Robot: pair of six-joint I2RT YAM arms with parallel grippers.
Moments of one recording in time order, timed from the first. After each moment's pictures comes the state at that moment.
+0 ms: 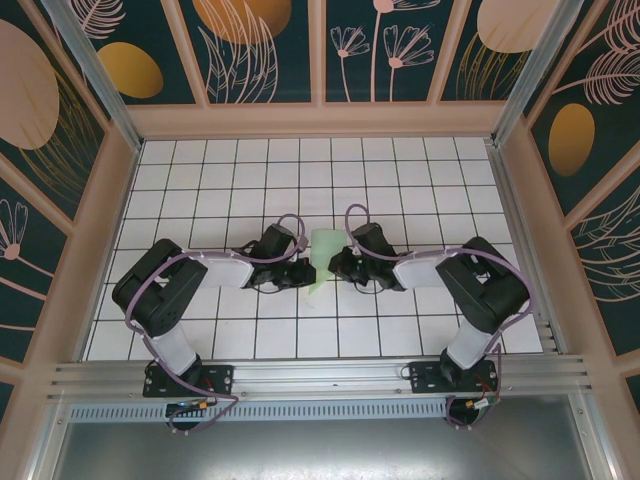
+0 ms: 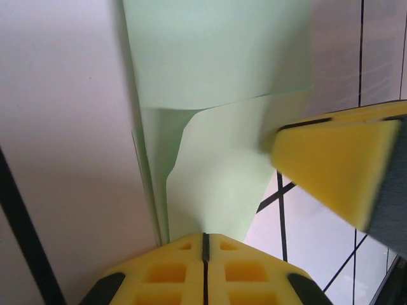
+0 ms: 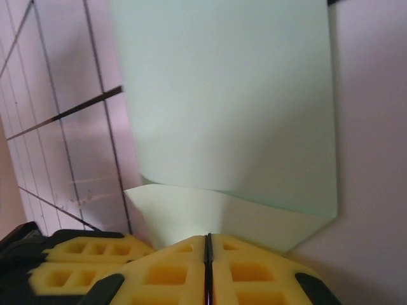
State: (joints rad) left arm -0.65 1.74 0.72 0.09 0.46 -0.73; right arm 0.67 1.68 0.65 0.24 -0.34 1.02
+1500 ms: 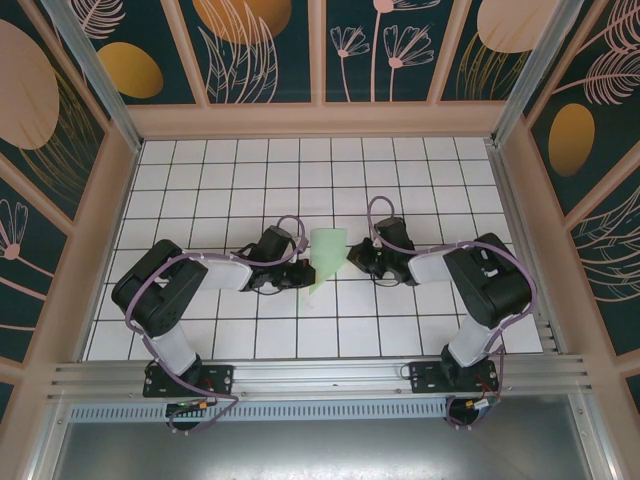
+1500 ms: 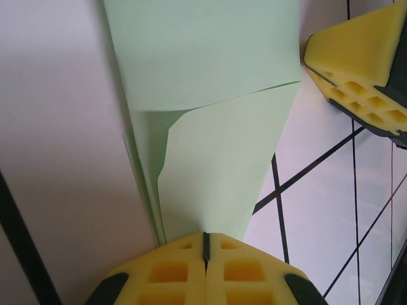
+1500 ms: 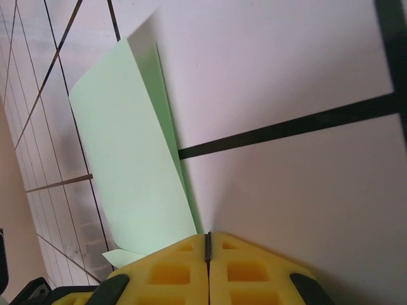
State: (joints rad) left arm -0.65 1.74 0.69 0.15 0.46 -0.70; right arm 0.49 1.70 0.60 0.32 -0.39 1.01
